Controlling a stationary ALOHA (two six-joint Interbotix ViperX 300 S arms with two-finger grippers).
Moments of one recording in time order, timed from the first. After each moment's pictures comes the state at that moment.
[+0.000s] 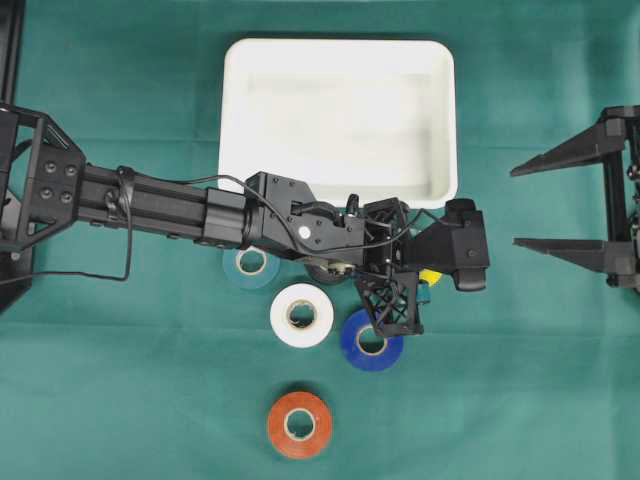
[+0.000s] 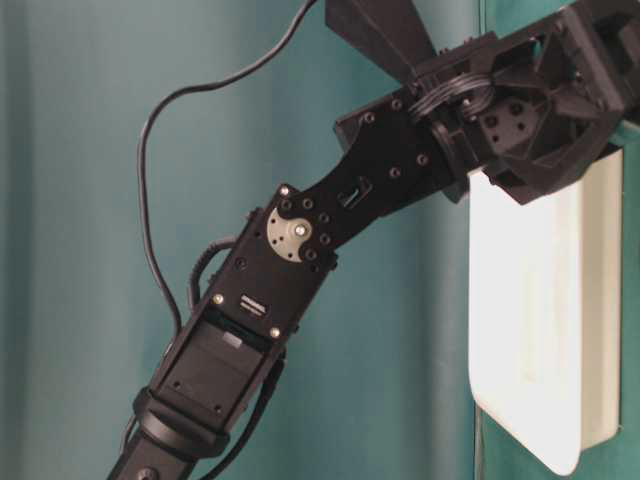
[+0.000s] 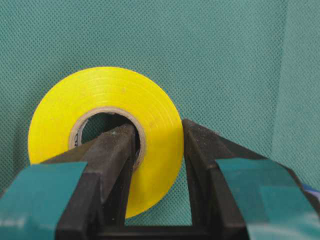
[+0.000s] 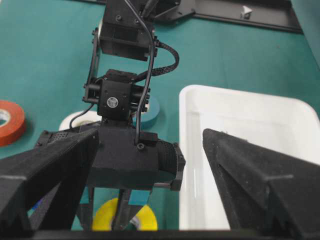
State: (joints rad) left arm -0.05 0.56 -0.09 0.01 0.56 -0.14; right arm -0.01 -0.90 1.13 -0.02 -0.04 0.04
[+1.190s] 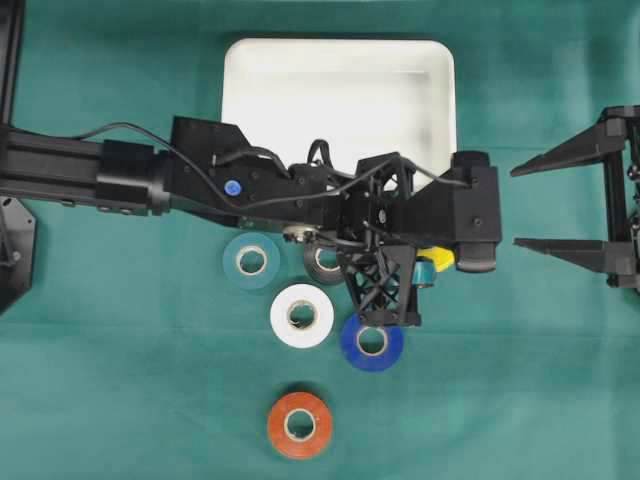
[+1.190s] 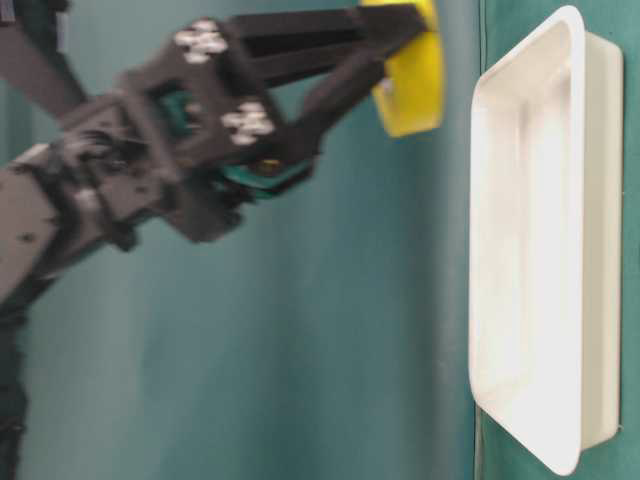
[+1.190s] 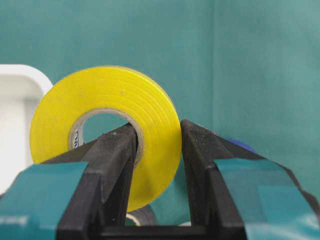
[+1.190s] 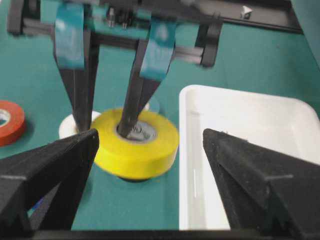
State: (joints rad) left arm -0.05 0.27 -0.15 0.01 0.75 -0.05; right arm -0.01 -0.90 1.13 -0.02 -0.04 0.04
